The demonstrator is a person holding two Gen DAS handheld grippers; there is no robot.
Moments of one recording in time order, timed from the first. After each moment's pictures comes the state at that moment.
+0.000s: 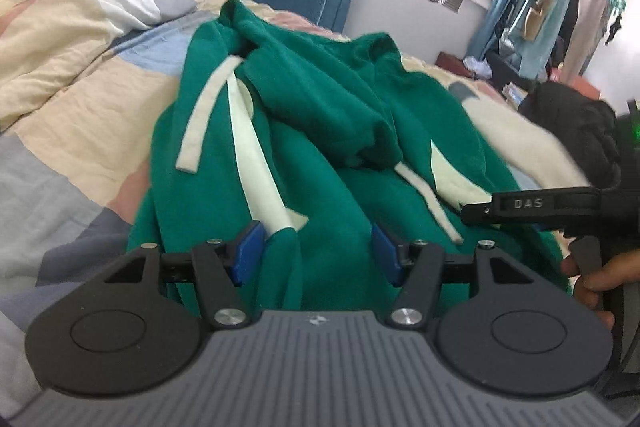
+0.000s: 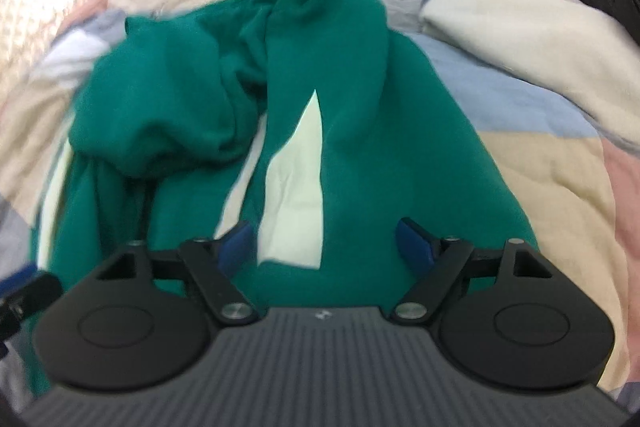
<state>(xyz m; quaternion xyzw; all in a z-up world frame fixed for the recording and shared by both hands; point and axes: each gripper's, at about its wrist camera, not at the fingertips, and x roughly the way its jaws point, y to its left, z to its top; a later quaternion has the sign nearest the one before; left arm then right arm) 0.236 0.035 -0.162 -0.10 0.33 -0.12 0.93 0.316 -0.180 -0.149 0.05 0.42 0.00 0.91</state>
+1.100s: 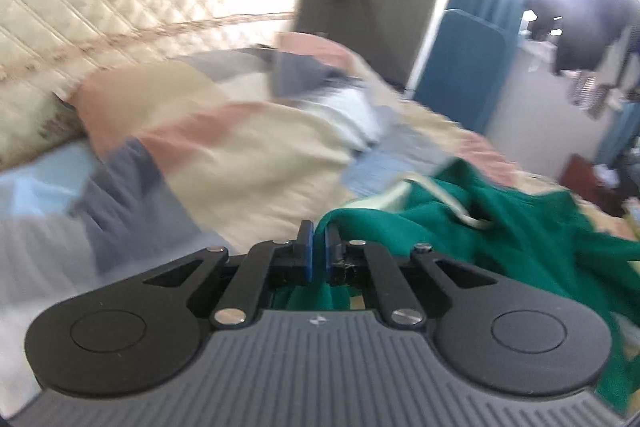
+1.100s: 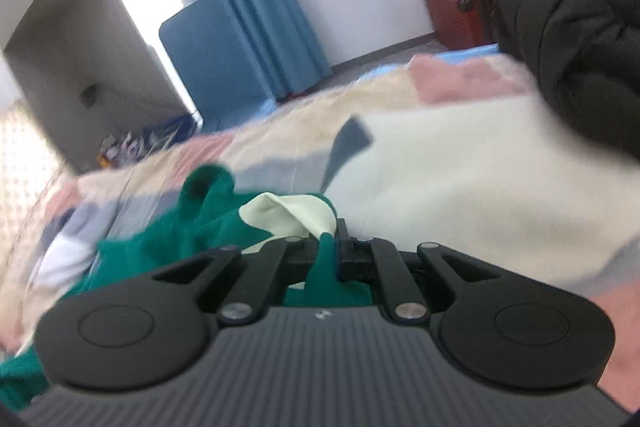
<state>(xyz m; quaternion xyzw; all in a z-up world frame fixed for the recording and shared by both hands) 0.284 0.273 -0.058 -0.14 0.26 0.11 0.95 0.383 -0.356 -0.041 0.20 0.29 -0.05 0.94</state>
